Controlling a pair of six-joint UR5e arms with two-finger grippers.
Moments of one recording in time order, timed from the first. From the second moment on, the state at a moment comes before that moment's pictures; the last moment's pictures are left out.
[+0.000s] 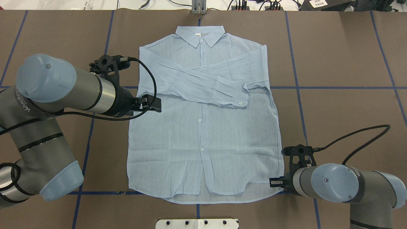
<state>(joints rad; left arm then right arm) -0.62 -1.99 -2.00 -1.83 -1.93 -1.30 0.22 -1.57 2.05 -1.25 1.65 1.40</state>
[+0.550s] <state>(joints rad) -0.62 -1.99 -2.00 -1.83 -1.93 -1.30 0.22 -1.57 2.06 -1.30 1.66 1.40</state>
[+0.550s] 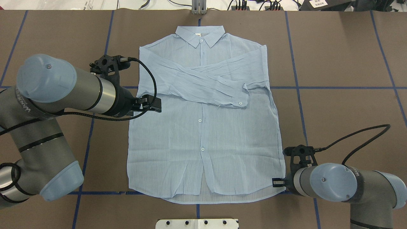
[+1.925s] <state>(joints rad) -0.29 -1.78 -2.00 -1.83 -1.78 -1.61 0.23 -1.57 2.15 -1.30 1.66 1.41</state>
